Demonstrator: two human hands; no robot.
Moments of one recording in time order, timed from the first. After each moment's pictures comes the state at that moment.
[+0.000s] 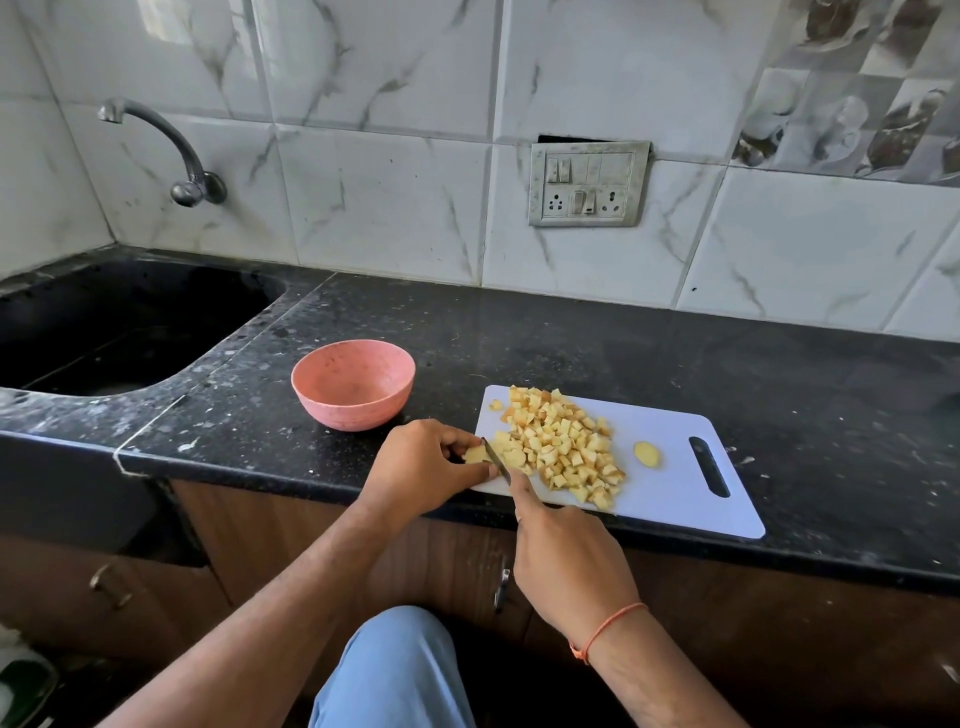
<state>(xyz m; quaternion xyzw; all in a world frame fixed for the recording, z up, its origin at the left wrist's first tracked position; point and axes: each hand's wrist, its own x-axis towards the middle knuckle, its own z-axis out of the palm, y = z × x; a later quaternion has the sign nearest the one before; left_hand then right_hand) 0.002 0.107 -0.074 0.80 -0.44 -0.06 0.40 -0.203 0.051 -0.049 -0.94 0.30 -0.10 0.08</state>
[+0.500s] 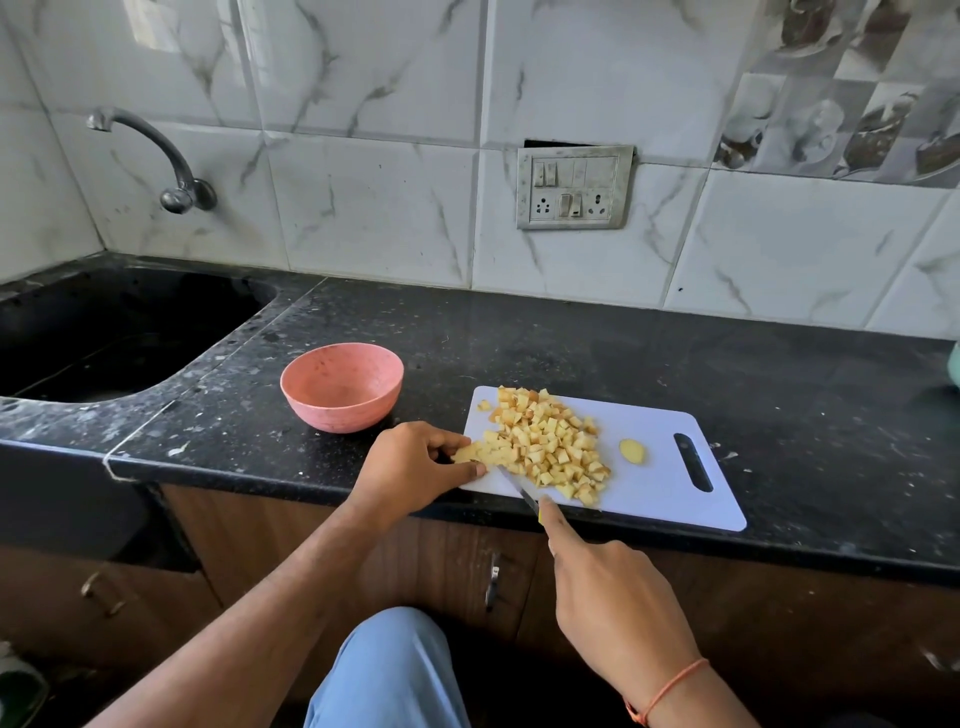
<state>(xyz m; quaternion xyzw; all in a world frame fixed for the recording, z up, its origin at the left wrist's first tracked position) 0.005 0.106 -0.078 0.82 -0.43 -0.07 0.38 -0.260 0.050 -0.044 -0.94 0.32 -0.08 0.09</state>
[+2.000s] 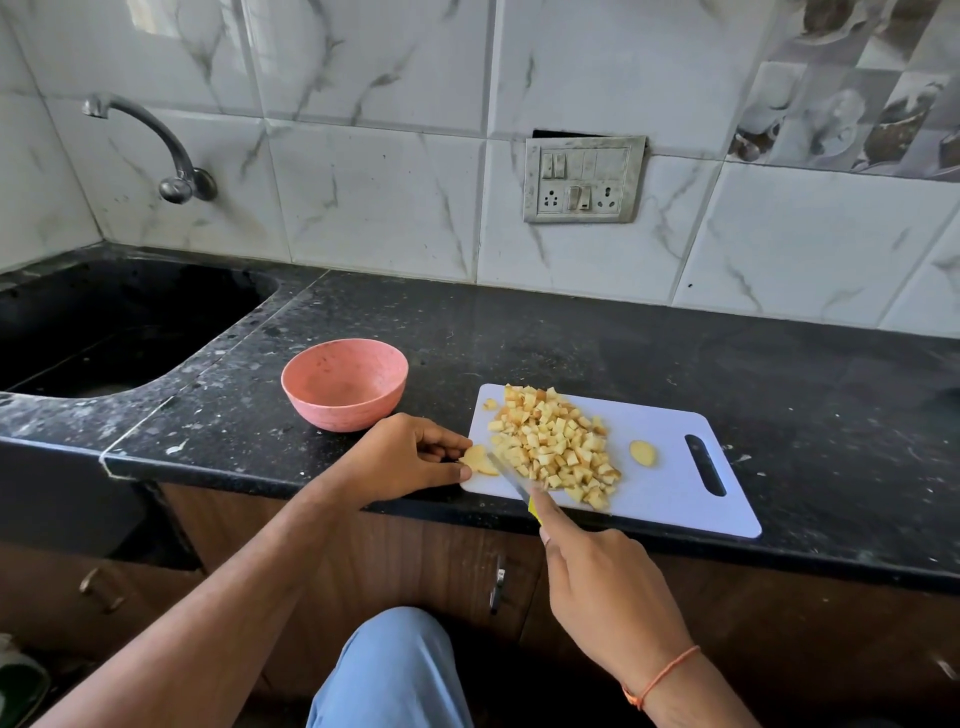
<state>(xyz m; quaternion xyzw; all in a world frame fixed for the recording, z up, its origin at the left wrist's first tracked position) 0.039 0.115 -0.066 0.74 -0.51 -0.21 0.39 -0.243 0.042 -0.049 -0.94 0.29 -0.12 0.12</state>
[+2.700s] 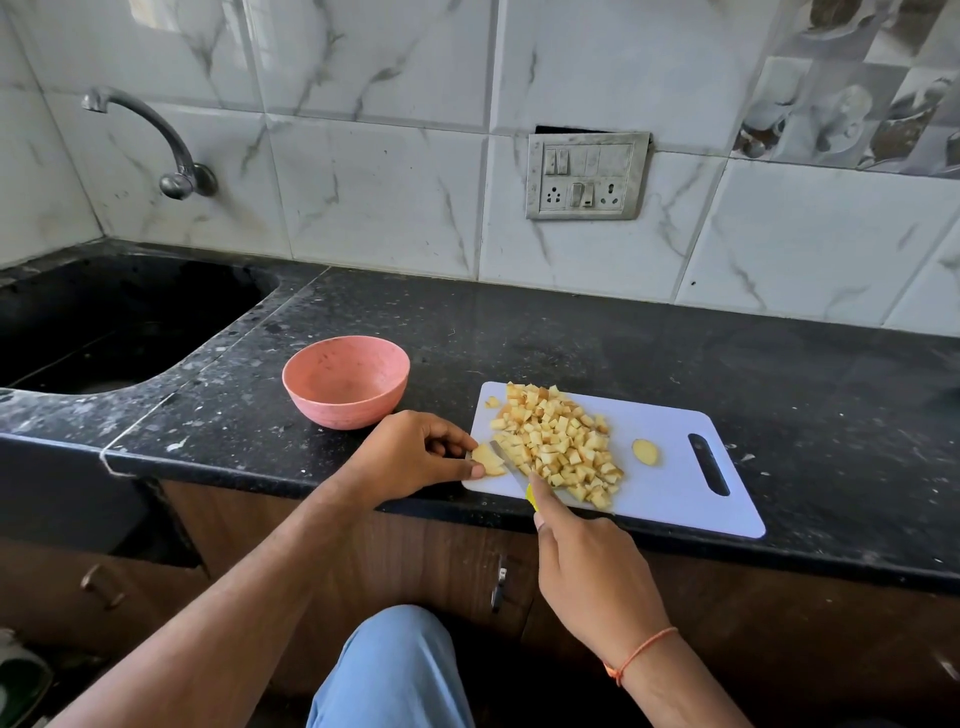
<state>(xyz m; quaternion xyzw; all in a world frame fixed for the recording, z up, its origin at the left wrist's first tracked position) 0.033 0.107 -0.070 0.75 -0.50 -0.18 0.39 -0.225 0.040 -0.054 -0.93 0.32 -0.14 0.14</state>
